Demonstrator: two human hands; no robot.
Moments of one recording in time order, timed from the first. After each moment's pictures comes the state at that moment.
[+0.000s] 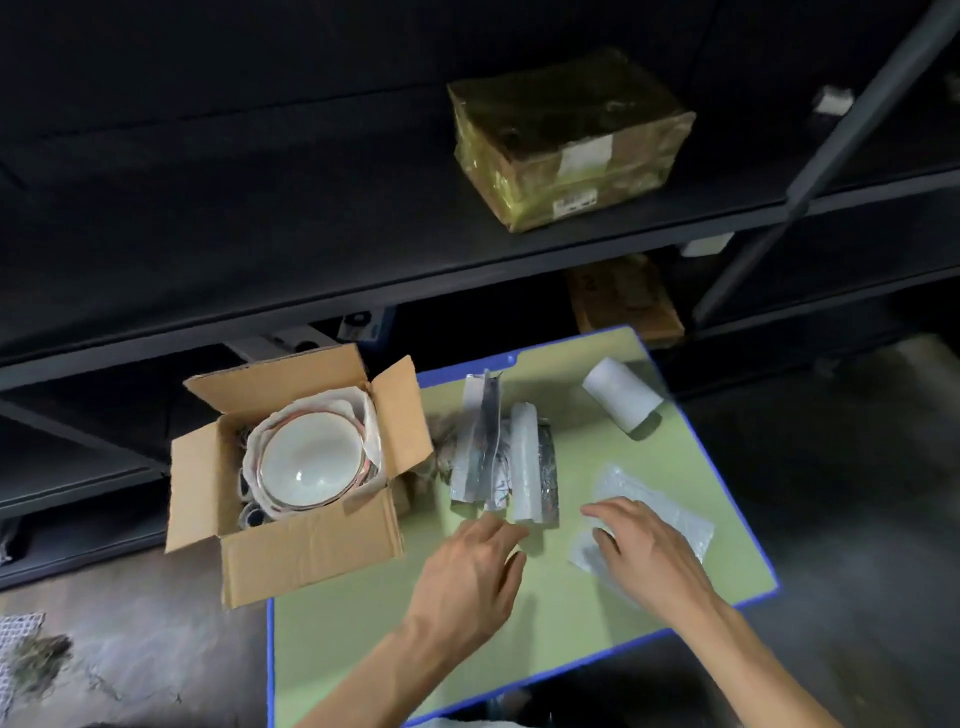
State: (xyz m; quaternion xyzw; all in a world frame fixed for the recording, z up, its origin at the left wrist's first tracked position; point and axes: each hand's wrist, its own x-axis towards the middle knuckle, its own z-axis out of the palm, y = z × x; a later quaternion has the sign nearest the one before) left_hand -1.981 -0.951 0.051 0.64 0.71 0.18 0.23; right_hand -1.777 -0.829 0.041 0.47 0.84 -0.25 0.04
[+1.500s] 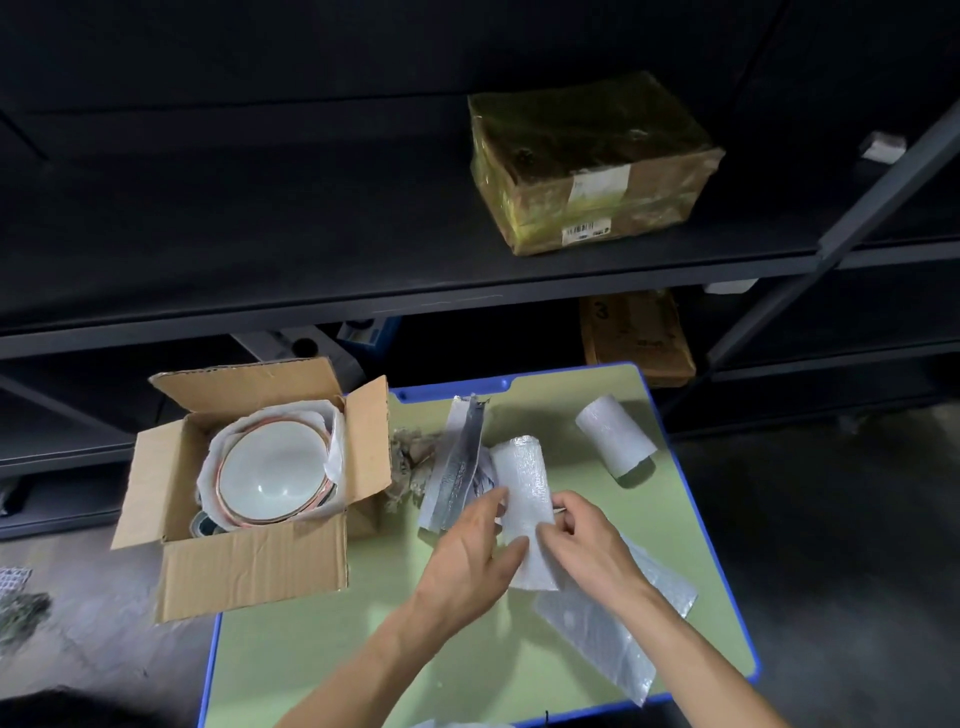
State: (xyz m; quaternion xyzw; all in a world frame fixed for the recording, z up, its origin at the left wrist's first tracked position) left_hand -1.954 -0.875 0.031 0.46 0.75 0.30 0.36; right_hand -1.821 -0.774 0.050 0.53 0.66 -0.54 0.01
